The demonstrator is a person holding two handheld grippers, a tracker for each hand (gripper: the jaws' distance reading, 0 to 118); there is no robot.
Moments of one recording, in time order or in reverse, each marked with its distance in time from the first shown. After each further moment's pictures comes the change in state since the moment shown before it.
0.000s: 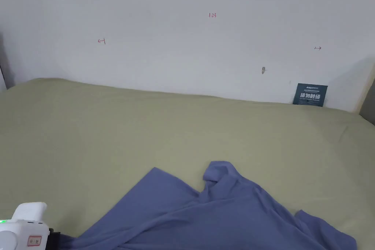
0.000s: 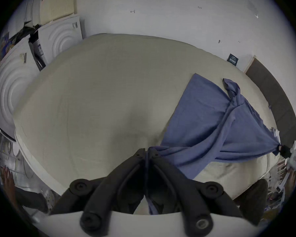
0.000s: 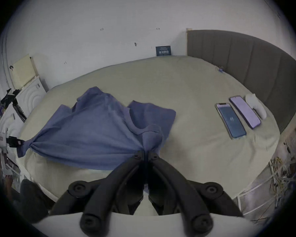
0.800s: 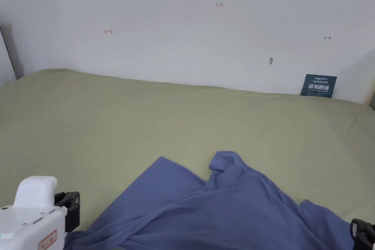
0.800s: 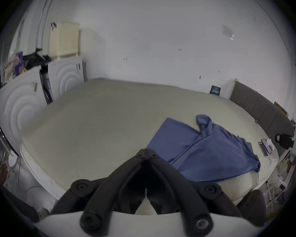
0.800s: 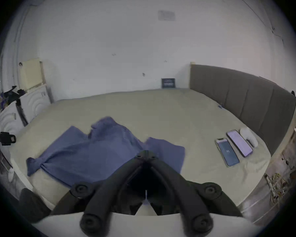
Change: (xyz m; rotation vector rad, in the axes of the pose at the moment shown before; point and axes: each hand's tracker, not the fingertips) left arm 0.086 -0.038 0.132 0.458 -0.010 -0.071; right arm -0.101 0.039 0.085 0.343 0.029 0.099
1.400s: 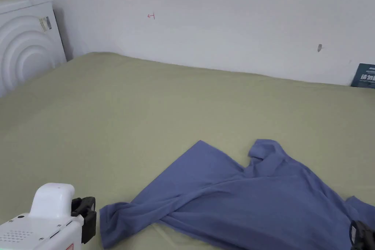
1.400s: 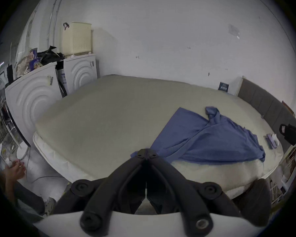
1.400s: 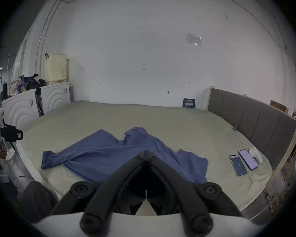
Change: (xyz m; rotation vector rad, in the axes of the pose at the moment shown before) left arm -0.056 -0.056 0.018 -0.090 0.085 0.013; right arm -0.079 -0.030 0.032 0.070 0.094 0.100
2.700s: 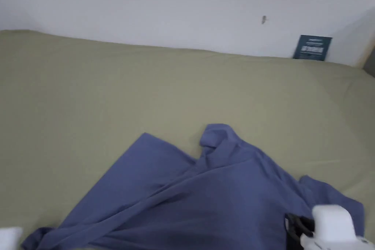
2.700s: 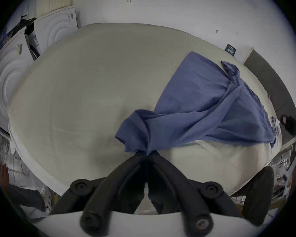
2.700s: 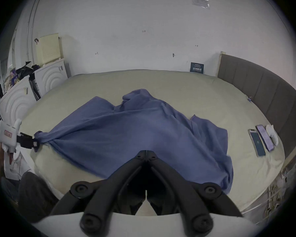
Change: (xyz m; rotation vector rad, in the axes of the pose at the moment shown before) left arm -0.003 -0.030 -0.162 -0.425 -0.103 0.003; right arm 0.026 -0.021 -0.130 -0.313 0.042 -0.009
